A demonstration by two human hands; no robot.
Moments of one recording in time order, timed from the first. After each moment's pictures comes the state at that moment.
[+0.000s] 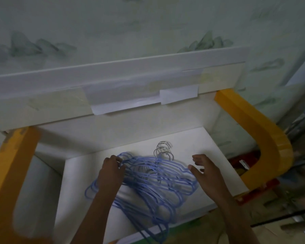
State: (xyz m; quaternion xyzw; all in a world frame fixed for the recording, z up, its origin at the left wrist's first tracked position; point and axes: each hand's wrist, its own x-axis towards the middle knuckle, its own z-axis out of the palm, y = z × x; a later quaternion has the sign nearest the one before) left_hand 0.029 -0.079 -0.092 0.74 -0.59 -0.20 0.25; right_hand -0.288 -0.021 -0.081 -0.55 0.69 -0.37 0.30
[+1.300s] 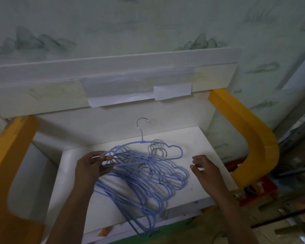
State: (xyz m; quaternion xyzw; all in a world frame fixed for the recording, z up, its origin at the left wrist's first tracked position) left_hand 0.038 -0.033 -0.050 0.58 -0.34 -0.48 0.56; right_hand -0.326 -0.010 -0.091 -0.56 0.69 -0.35 0.31
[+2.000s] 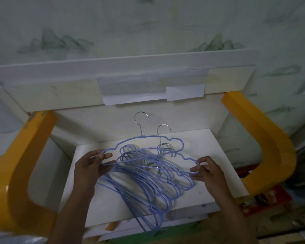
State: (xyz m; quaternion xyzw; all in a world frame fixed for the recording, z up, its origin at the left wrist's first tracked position) left_hand 0.056 -0.005 -0.037 0.56 -0.32 -0.45 0.61; right_hand -0.308 -0.017 -0.095 -0.46 0.60 -0.48 0.45
